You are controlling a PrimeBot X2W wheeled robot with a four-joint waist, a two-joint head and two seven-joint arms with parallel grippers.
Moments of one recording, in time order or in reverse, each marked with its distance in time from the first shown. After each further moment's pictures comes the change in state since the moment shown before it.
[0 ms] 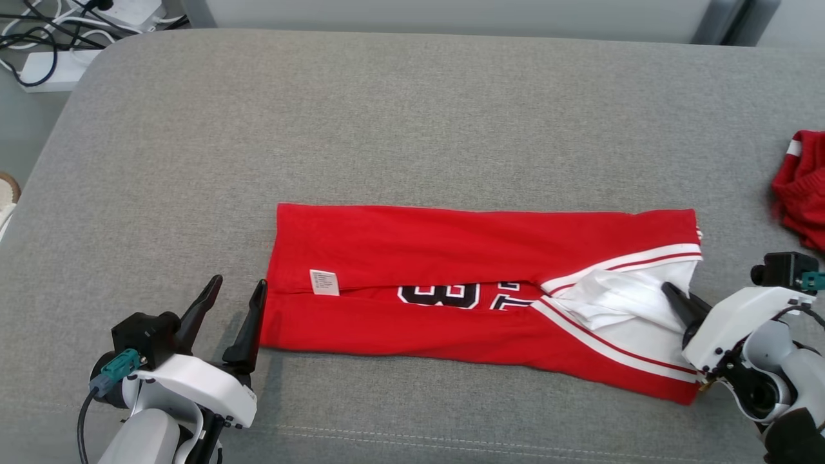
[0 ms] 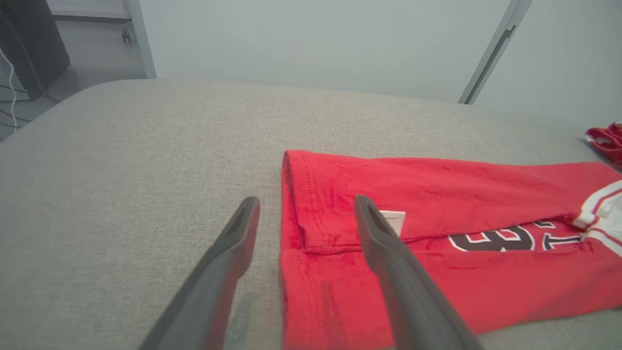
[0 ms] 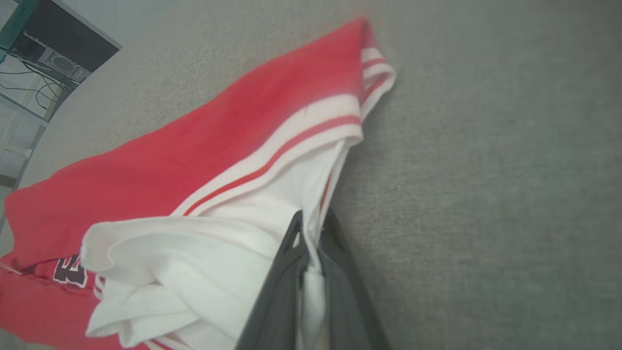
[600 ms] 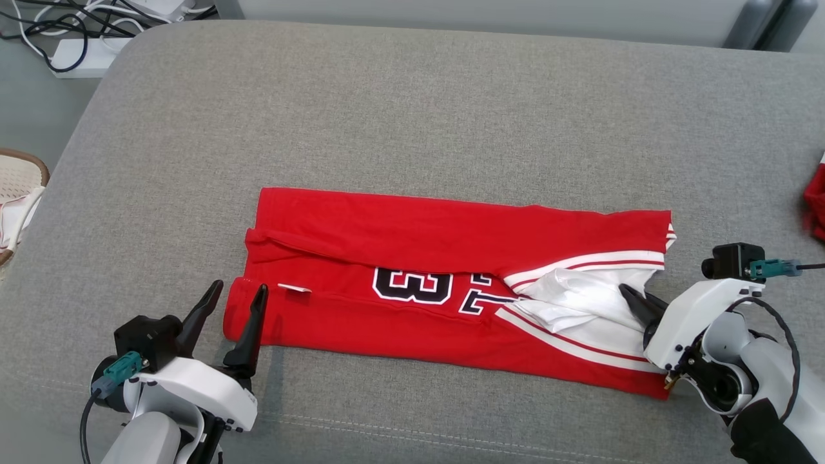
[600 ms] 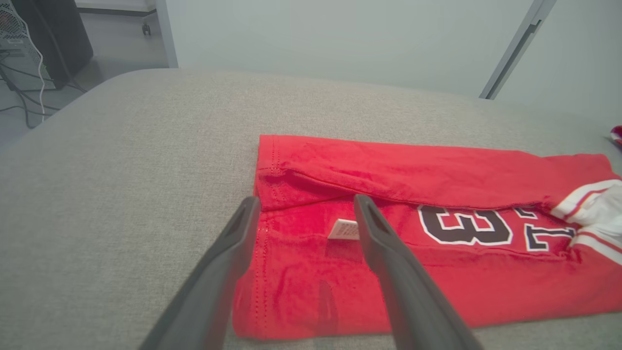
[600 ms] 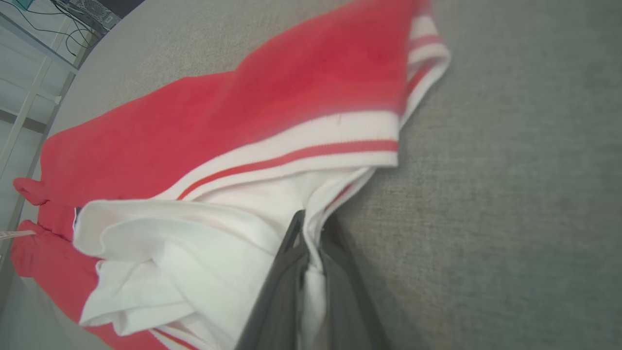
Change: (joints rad) left arm 0.001 -0.001 -0.004 0.016 0.000 0.000 0.000; right arm -0.047 0.037 0.110 0.008 0.022 -0.002 0.048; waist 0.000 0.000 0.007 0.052
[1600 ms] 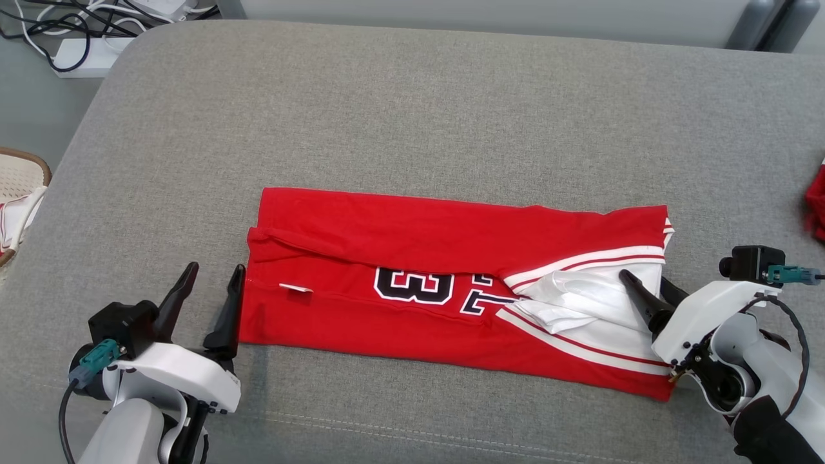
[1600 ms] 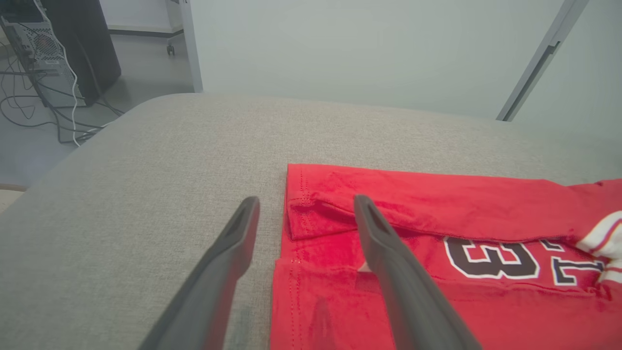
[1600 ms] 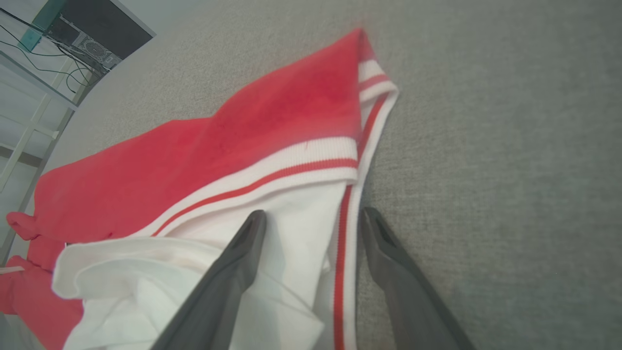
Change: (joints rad) left arm -0.023 -0.003 0.078 -0.002 0.029 0.000 0.000; right arm -0.034 -0.004 0.065 0.091 0.058 0.002 -0.160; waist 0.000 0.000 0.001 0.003
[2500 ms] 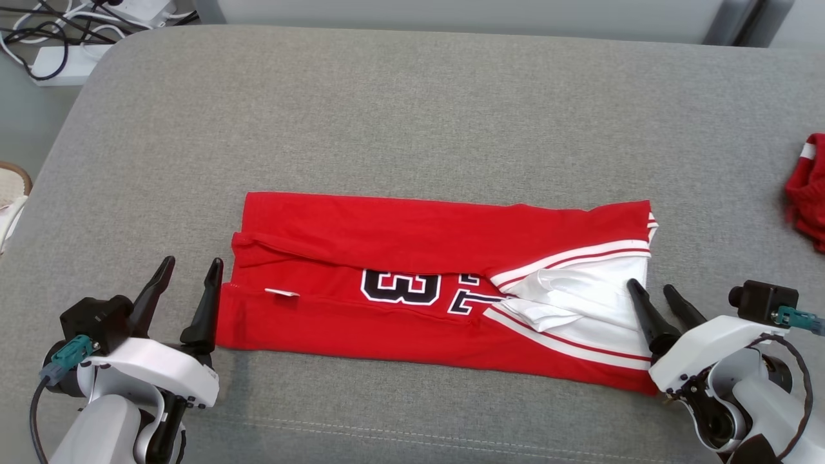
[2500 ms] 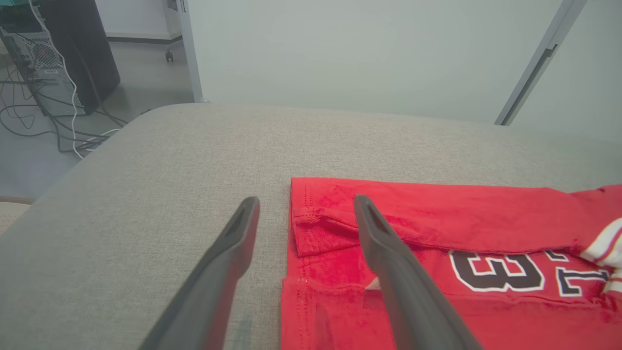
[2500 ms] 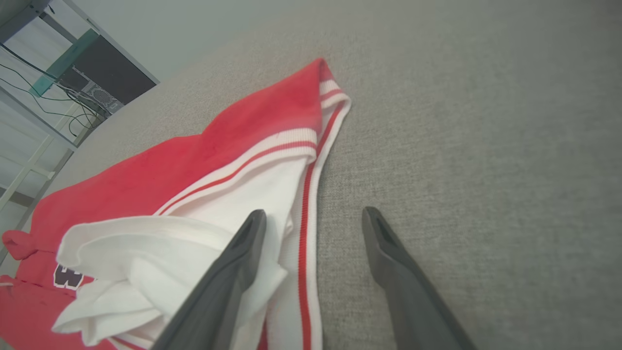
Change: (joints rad) left arm -0.001 0.083 -0.061 -0.036 -0.096 0.048 0.000; right arm 0.109 -0.016 -0.004 -0.120 -0.035 -0.006 -0.224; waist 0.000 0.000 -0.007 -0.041
